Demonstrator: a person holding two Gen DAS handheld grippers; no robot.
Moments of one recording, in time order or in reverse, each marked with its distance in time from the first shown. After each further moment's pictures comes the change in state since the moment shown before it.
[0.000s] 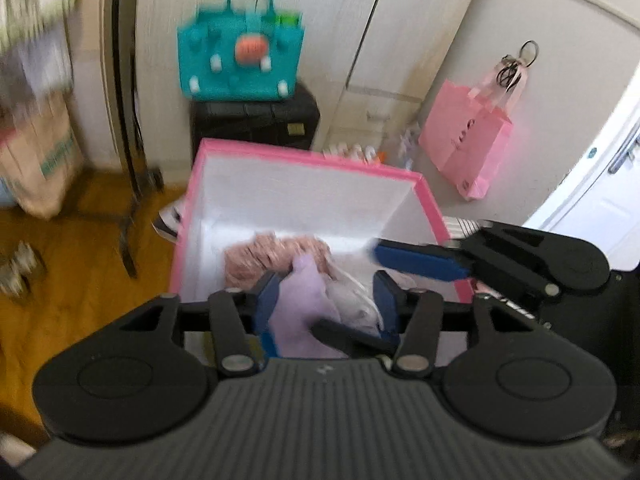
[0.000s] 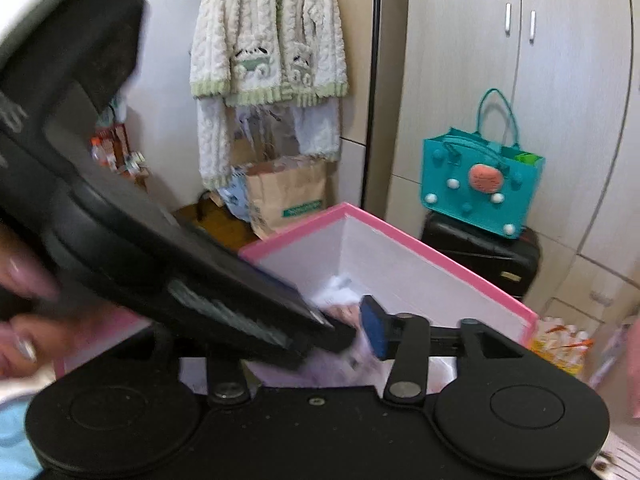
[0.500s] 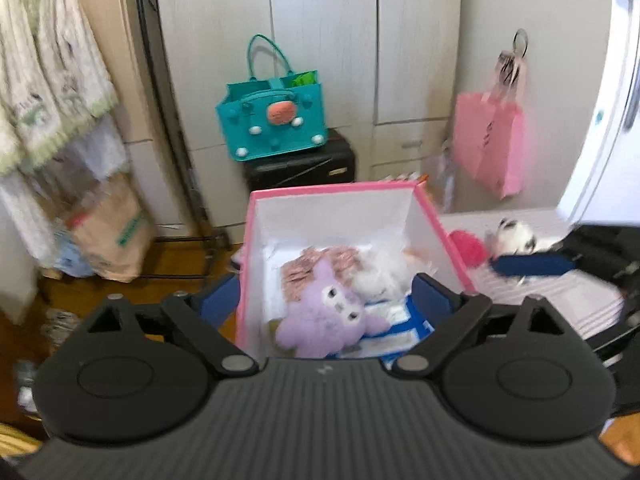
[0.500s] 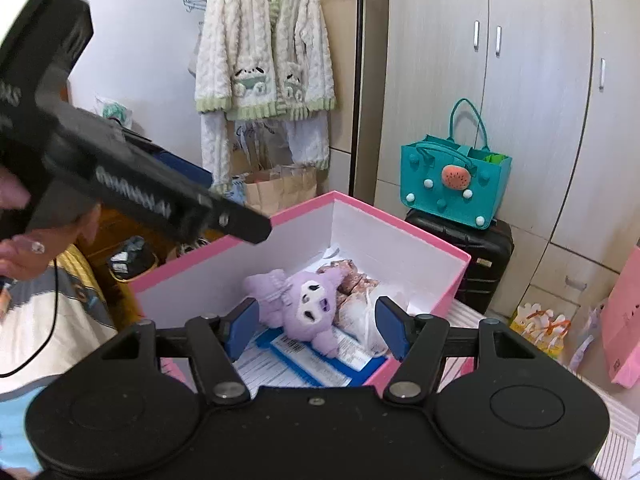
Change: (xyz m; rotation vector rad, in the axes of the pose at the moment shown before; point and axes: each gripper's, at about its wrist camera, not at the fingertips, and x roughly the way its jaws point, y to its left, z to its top) left arm -0.090 -0.063 -0.028 0.189 -0.096 0.238; right arm -0.112 0.009 -0.035 0.069 -0.042 0.015
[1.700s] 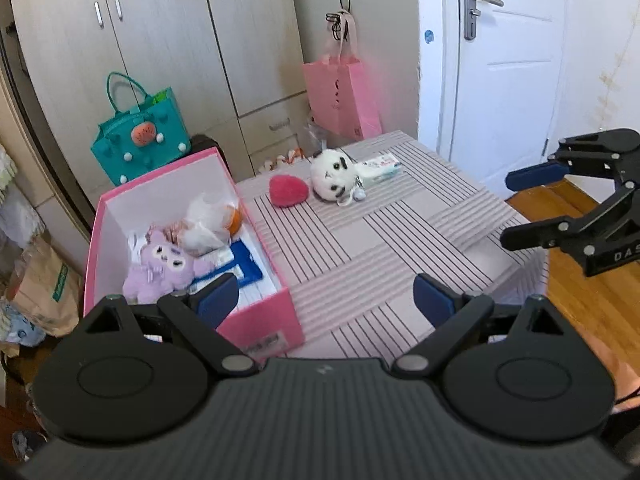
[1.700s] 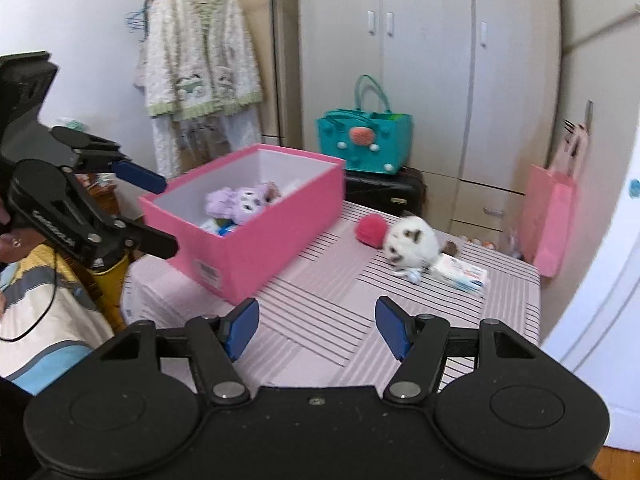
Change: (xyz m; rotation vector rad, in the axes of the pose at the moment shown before) left arm -0.074 -0.138 -0.077 0.304 -0.017 -0.251; right arm -0.171 -0.029 -0.139 0.146 -0.008 -0.191
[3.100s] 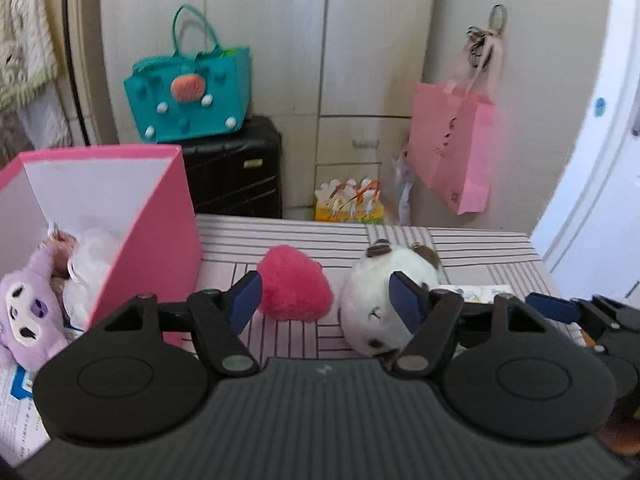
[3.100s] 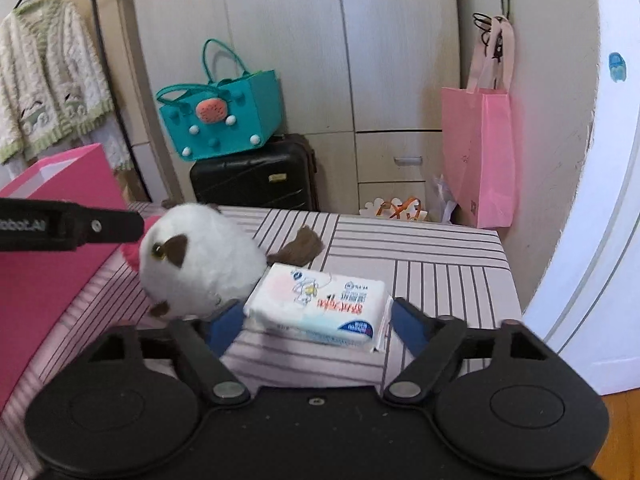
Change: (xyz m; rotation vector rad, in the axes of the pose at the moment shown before) left arm 0.254 0.015 0.083 -0.441 -0.035 0.208; right arm 0.218 -0.168 0.001 0.260 0.030 -0.208
